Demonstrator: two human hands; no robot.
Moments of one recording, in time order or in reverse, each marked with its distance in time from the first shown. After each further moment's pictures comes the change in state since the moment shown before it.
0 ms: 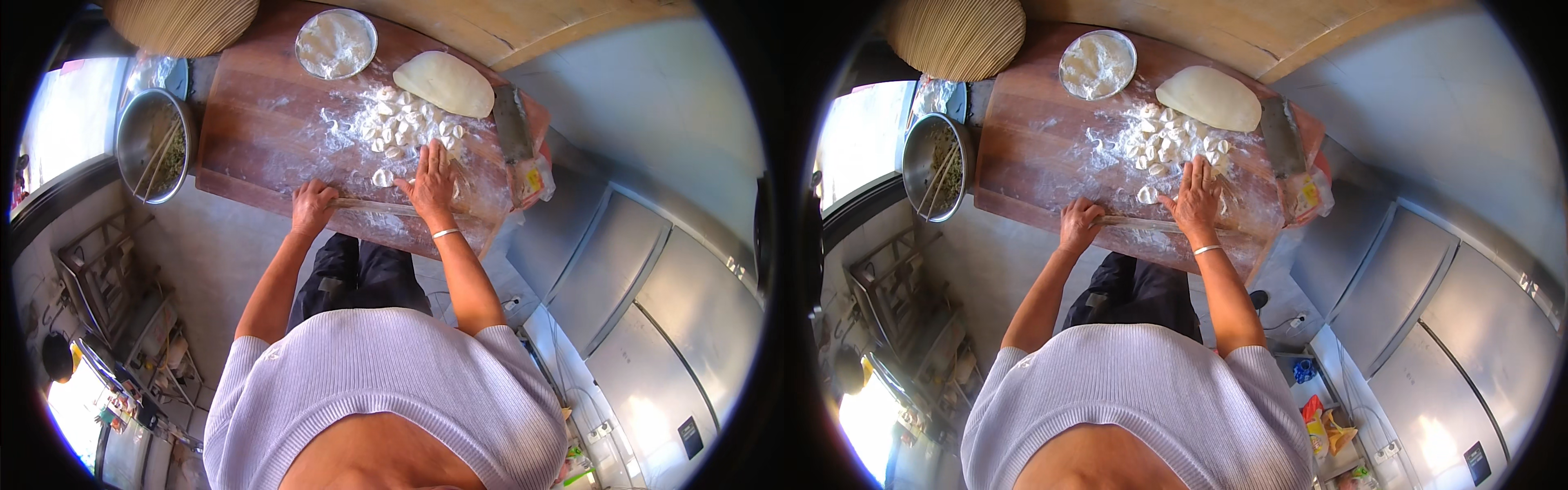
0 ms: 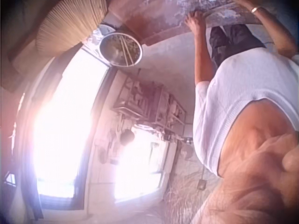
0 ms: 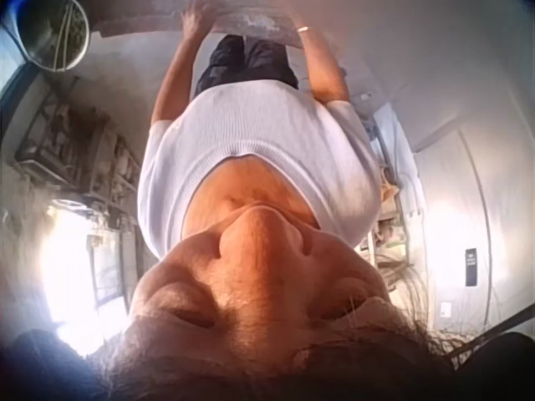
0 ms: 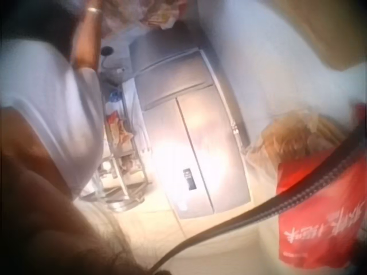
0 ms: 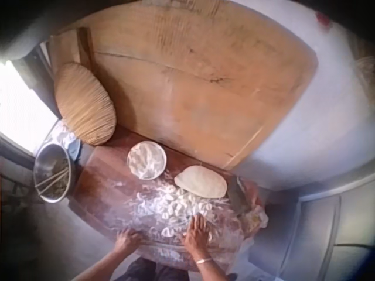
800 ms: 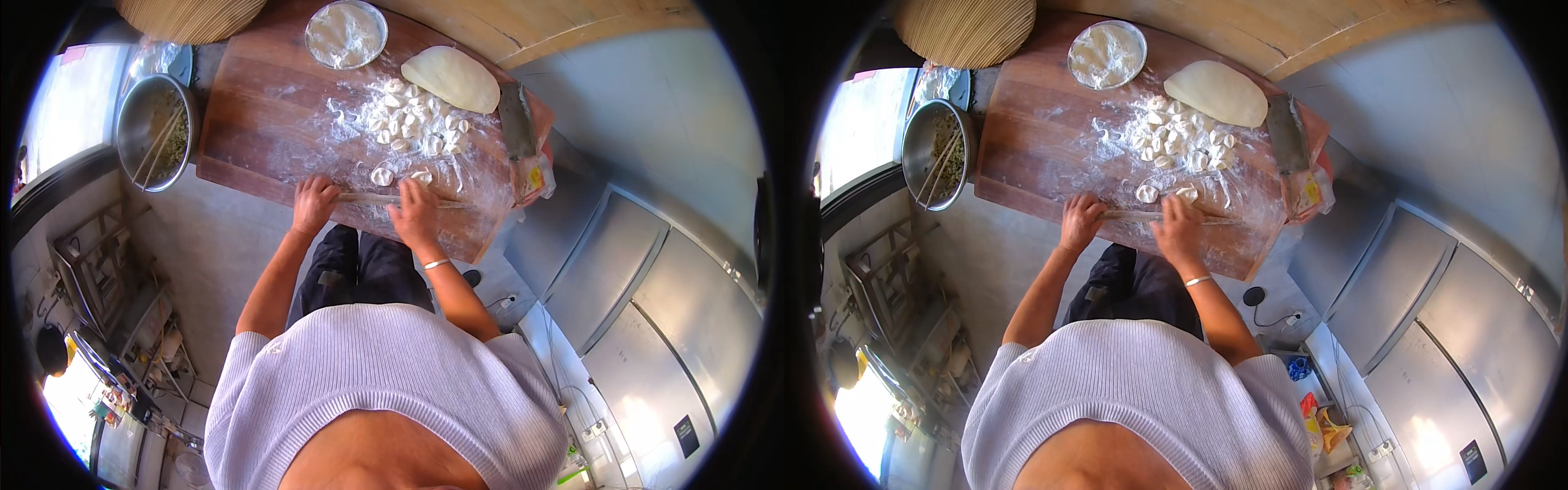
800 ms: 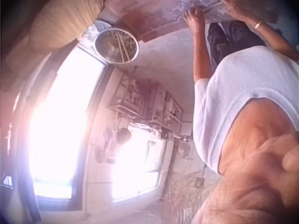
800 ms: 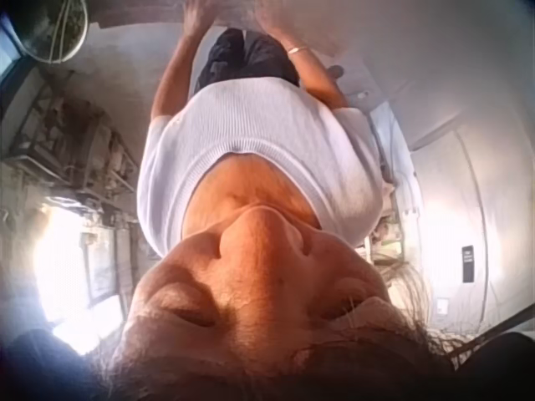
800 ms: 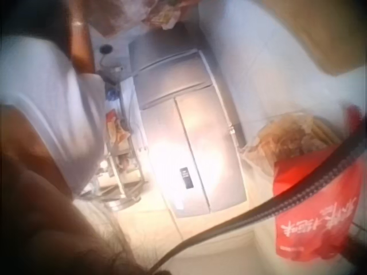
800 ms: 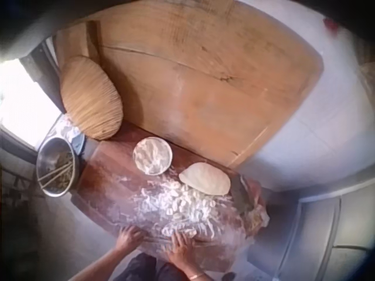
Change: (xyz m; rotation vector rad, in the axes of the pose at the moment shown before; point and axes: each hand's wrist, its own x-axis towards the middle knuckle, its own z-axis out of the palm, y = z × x) left_hand -0.014 -0.003 0.003 0.038 0.089 0.109; right_hand -0.068 -0.043 -0.007 0.234 -0.048 -0.081
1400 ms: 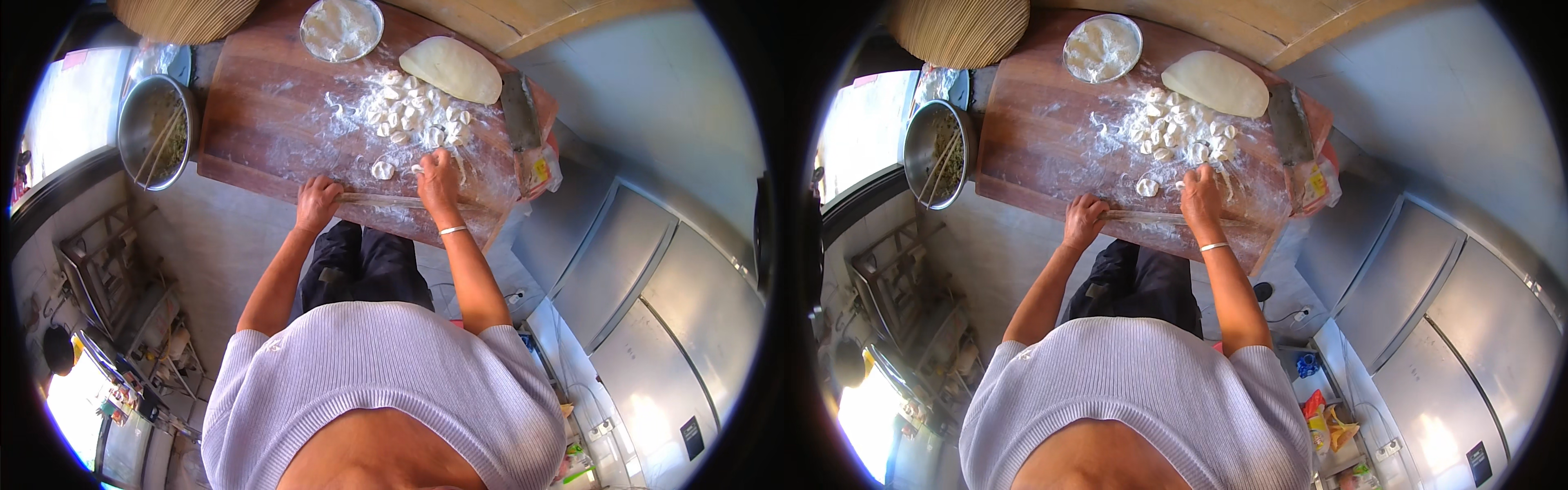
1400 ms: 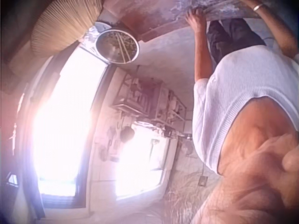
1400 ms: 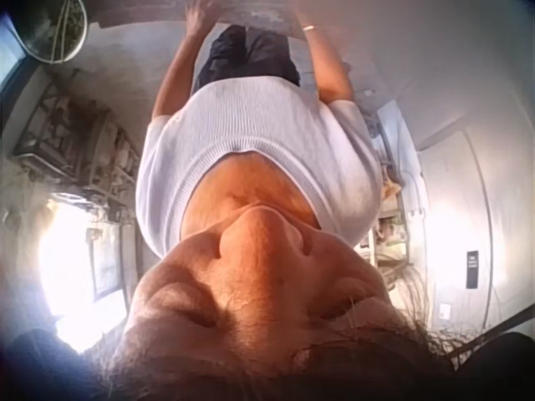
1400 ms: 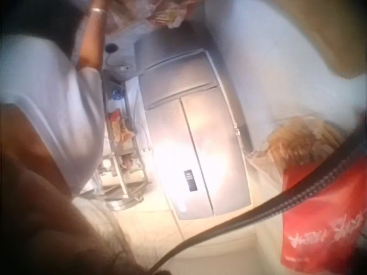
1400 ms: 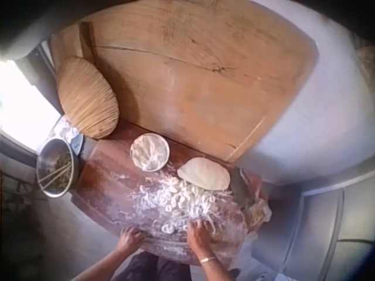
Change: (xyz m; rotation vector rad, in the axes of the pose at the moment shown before) left_hand -0.006 0.006 0.002 -0.041 -0.064 -0.048; right_hand 0.045 0.047 -0.008 0.038 0.060 0.090
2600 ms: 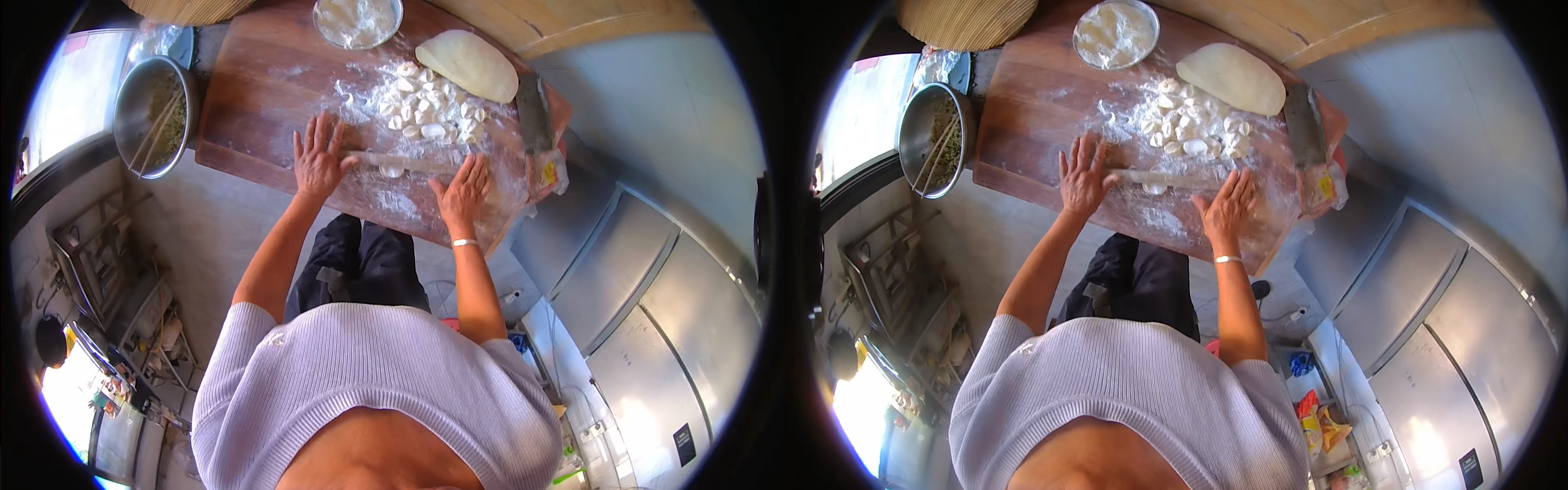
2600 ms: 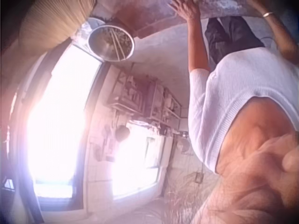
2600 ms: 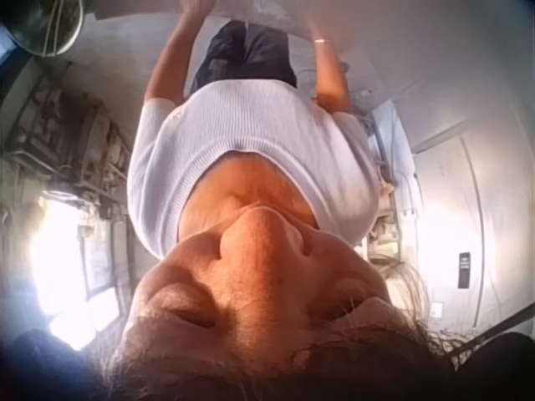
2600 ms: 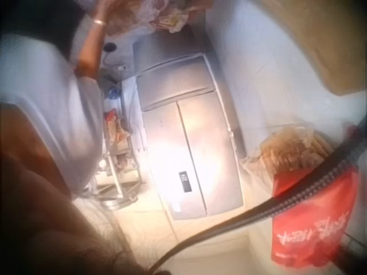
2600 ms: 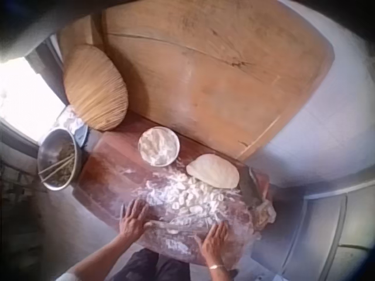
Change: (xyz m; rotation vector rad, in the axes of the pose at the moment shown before) left_hand 0.053 -0.003 -0.006 0.306 0.209 -0.061; right_hand -0.042 0.023 0.005 -0.358 0.039 0.135
